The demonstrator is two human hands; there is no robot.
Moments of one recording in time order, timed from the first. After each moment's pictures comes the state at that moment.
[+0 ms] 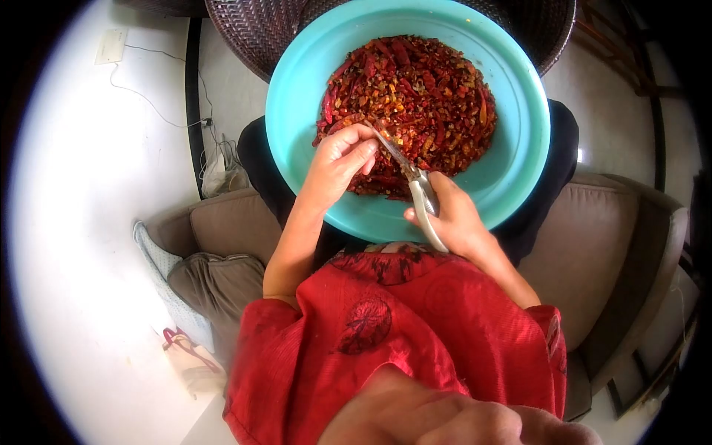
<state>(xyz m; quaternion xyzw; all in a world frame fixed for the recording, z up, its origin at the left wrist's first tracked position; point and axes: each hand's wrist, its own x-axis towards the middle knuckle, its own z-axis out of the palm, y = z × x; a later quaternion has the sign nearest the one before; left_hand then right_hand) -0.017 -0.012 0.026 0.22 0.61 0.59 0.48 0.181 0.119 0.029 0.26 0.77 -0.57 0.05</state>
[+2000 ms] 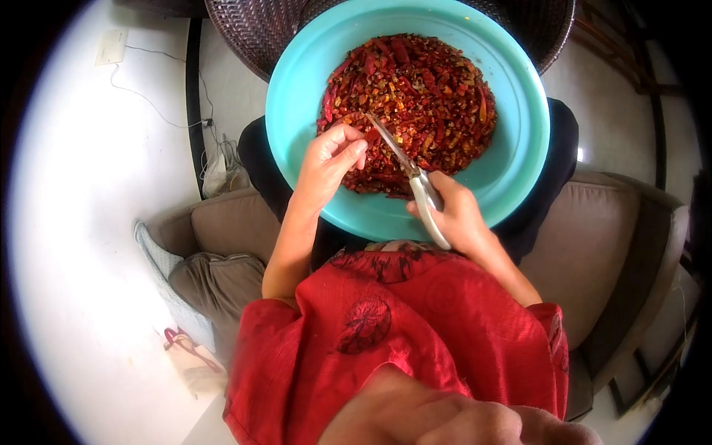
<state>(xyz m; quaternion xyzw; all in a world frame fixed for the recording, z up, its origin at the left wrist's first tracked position) -0.022 -0.023 0.030 0.23 0.66 0.56 0.44 0.181 0.118 0.031 0.29 0.75 -0.59 0.05</state>
